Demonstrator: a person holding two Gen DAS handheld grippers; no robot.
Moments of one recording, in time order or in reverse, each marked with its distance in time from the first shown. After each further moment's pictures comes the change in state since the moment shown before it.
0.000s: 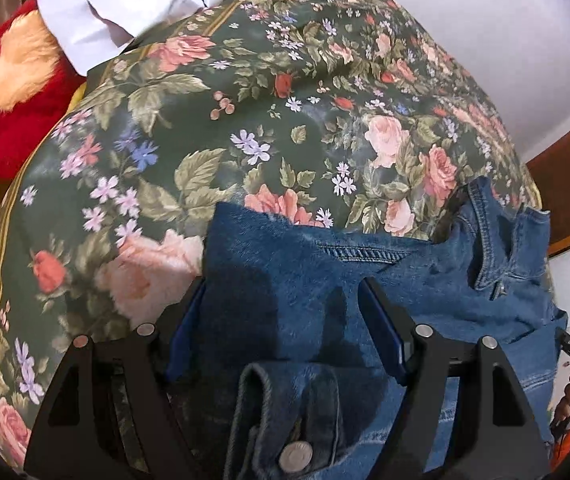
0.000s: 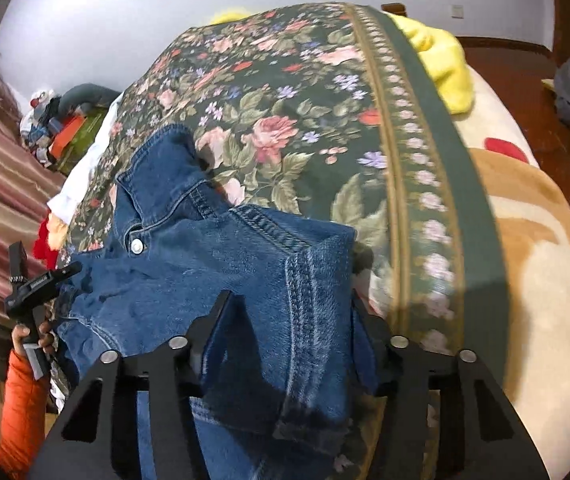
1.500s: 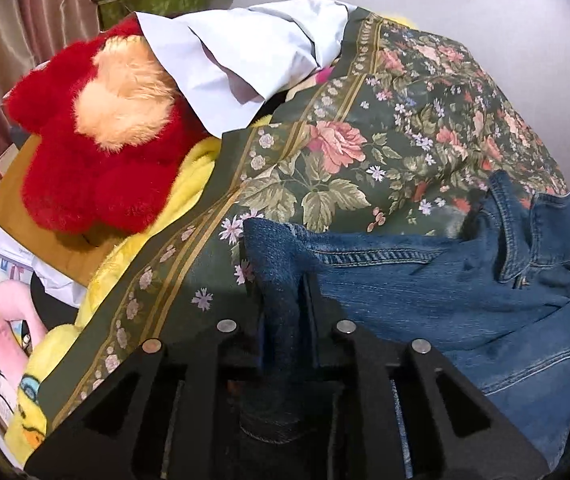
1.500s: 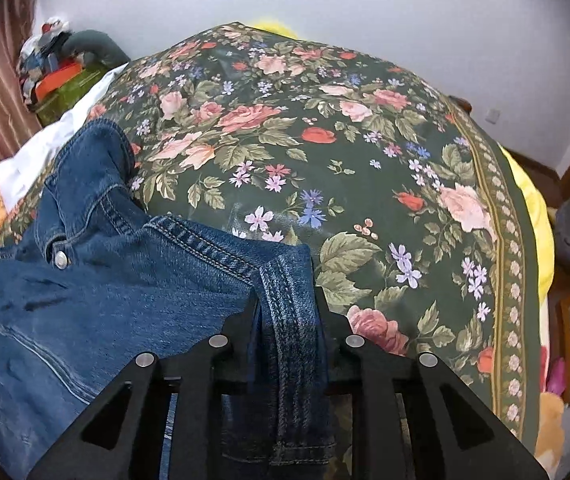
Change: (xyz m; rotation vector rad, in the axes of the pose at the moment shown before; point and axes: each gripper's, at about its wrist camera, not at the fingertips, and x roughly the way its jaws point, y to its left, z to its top) left arm -0.024 0.069 0.032 -0.111 -0.167 0.234; right arm 0.098 0.098 0.119 -0.341 -0.119 -0.232
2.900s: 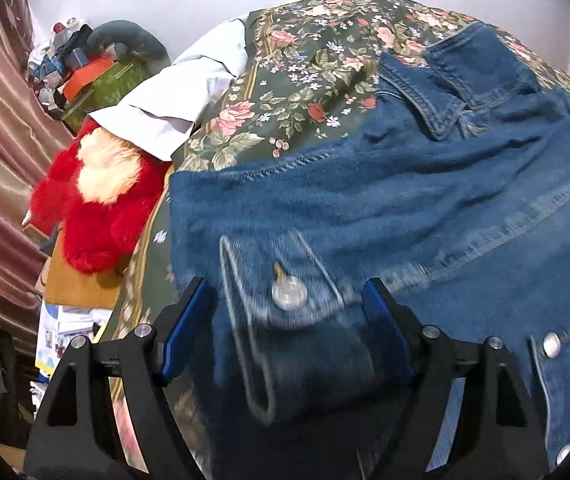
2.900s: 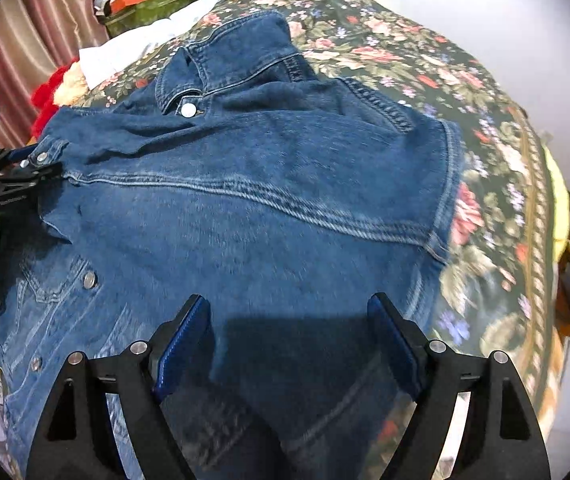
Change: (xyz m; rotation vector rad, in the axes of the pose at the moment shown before) left arm -0.054 -0.077 -0.087 0.463 -0.064 0.176; right arm -0.083 0.067 -0.092 -0.228 0.161 0.095
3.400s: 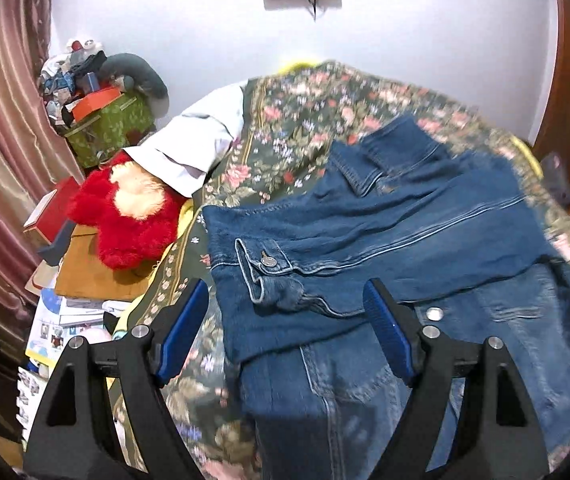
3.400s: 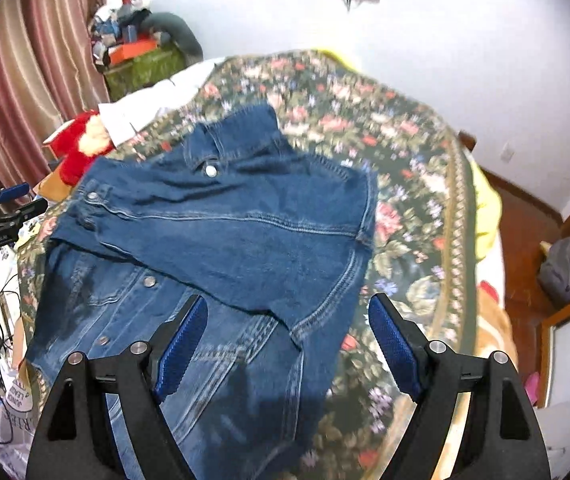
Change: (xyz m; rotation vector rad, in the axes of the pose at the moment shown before) left arm -0.152 0.013 -0.037 -0.086 -0.206 -0.127; right arm -0.149 0.015 -0.050 0.051 -0.226 -0.041
